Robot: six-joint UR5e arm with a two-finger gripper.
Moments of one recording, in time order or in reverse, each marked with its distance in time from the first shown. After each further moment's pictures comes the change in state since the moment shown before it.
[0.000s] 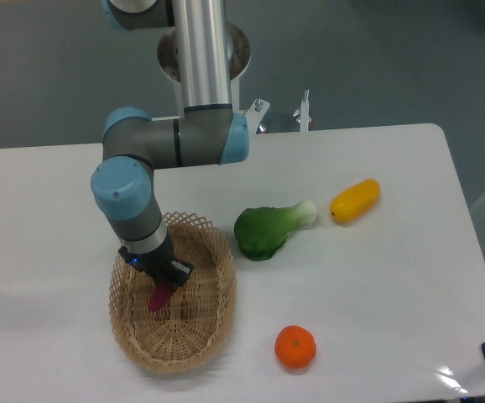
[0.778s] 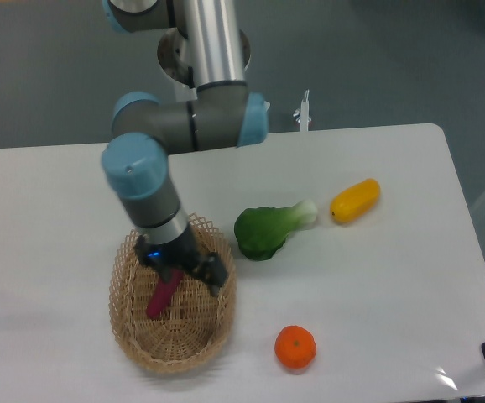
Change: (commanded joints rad) arm 0.191 0.097 0.156 -0.017 0.043 0.052
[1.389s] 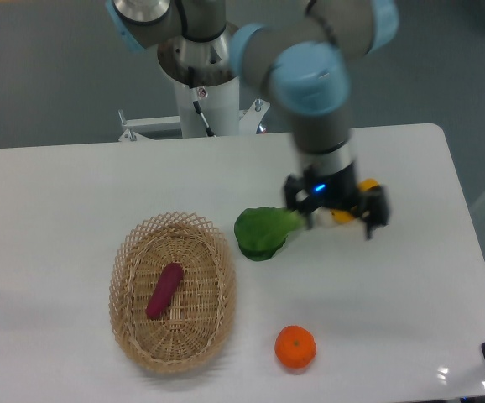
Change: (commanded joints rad) arm 0.461 0.133 0.055 -0.325 -0.080 0.780
